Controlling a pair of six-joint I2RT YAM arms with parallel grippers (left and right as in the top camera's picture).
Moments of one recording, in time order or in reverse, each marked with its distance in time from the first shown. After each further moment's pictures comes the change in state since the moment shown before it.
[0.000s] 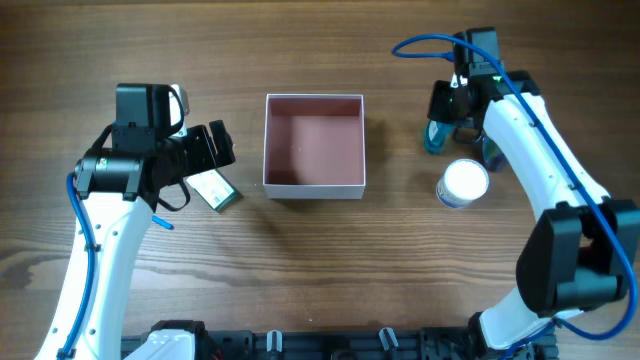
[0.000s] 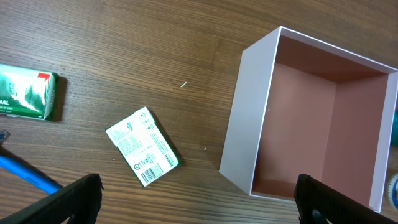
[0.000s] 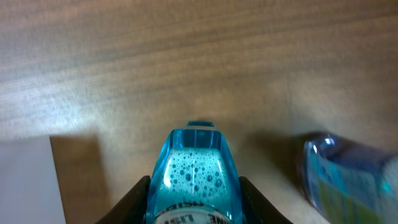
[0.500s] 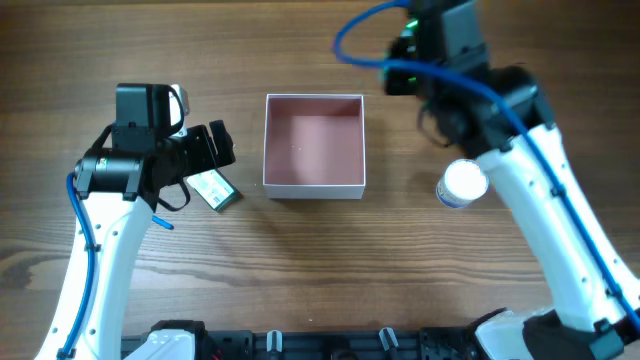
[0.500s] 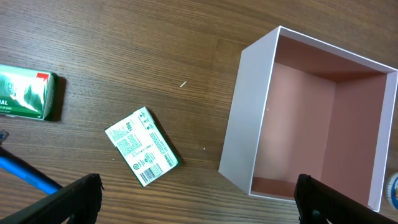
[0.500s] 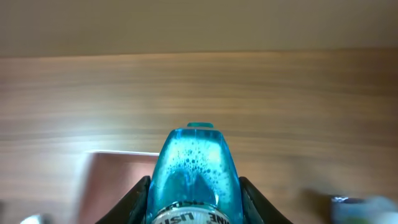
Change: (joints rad) left arm 0.000 0.000 0.000 0.000 0.003 0.000; right arm 0.389 -0.199 0.381 -0.164 0.187 0.086
